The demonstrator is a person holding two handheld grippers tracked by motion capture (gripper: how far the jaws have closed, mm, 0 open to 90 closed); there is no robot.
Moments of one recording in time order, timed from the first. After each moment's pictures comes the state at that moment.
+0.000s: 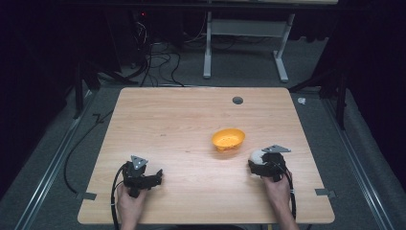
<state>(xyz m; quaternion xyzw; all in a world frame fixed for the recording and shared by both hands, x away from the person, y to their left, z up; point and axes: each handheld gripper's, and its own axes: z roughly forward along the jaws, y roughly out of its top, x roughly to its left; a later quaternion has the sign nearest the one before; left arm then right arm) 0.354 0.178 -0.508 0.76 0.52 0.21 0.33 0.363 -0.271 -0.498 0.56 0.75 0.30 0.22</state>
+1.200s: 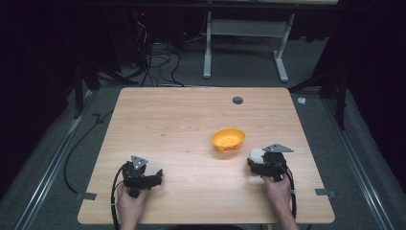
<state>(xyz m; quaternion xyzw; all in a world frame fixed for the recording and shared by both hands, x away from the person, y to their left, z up) 0.354 0.178 -0.508 0.76 0.52 0.21 0.33 0.357 -0.268 -0.482 0.54 0.74 0.32 0.22</state>
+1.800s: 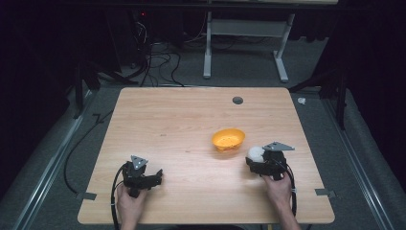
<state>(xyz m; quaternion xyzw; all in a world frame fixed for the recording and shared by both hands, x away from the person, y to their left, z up) 0.354 0.178 -0.508 0.76 0.52 0.21 0.33 0.355 -0.263 -0.467 0.53 0.75 0.34 0.21</state>
